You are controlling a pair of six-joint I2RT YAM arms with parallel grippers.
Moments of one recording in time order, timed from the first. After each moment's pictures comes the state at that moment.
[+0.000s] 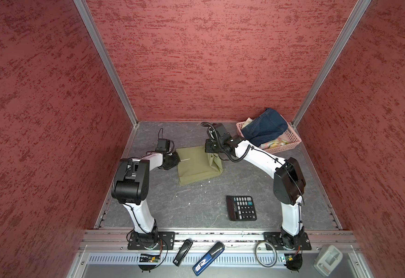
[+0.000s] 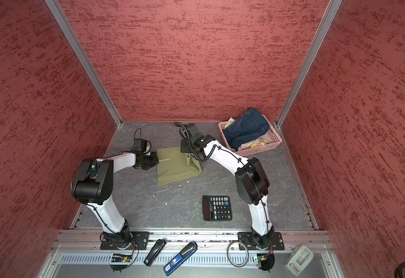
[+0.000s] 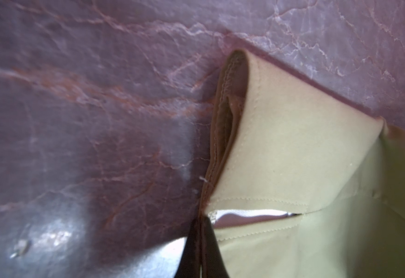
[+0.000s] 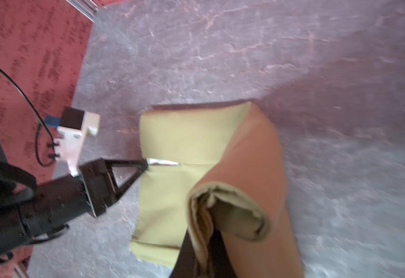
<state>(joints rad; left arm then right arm) -0.07 1.82 1.01 -0.27 0.23 -0.56 0.70 2.04 1.77 -0.52 -0.07 0.64</state>
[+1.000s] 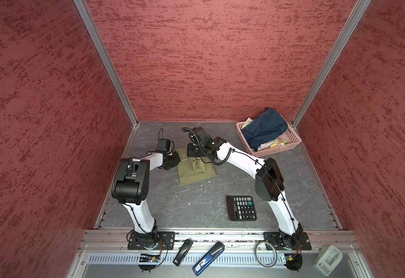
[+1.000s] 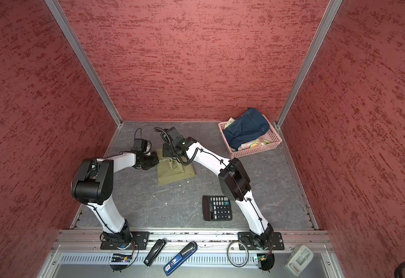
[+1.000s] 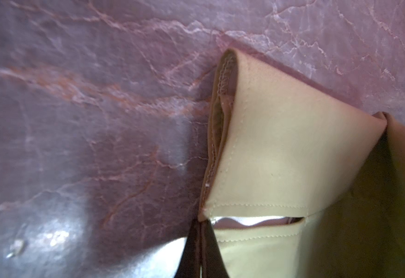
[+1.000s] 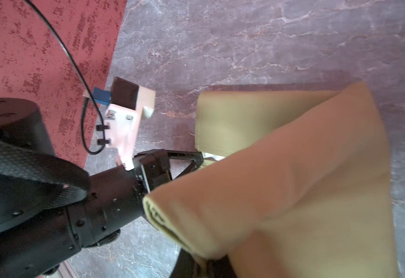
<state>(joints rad) -0.07 1.82 1.01 -0.27 0.23 -0.56 0.82 2.25 2.06 -0.60 -0.11 0.70</state>
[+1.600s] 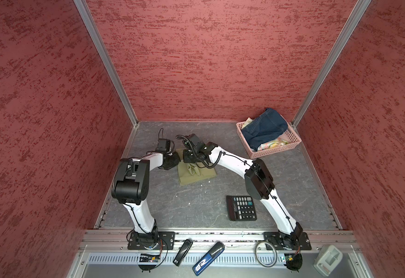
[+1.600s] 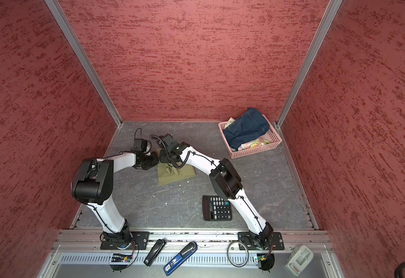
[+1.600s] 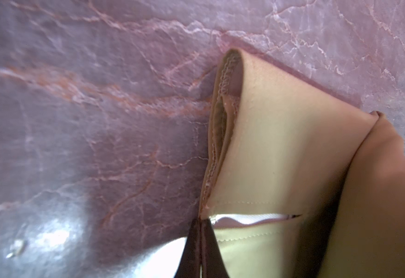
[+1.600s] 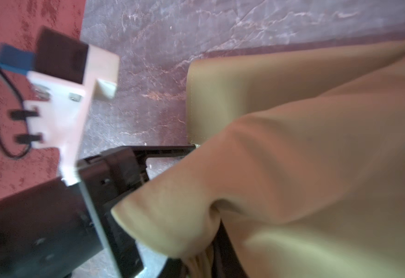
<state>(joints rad) -0.07 1.82 1.01 -0.27 0.23 -0.56 0.85 2.40 2.12 -0.60 -0.12 0.73</state>
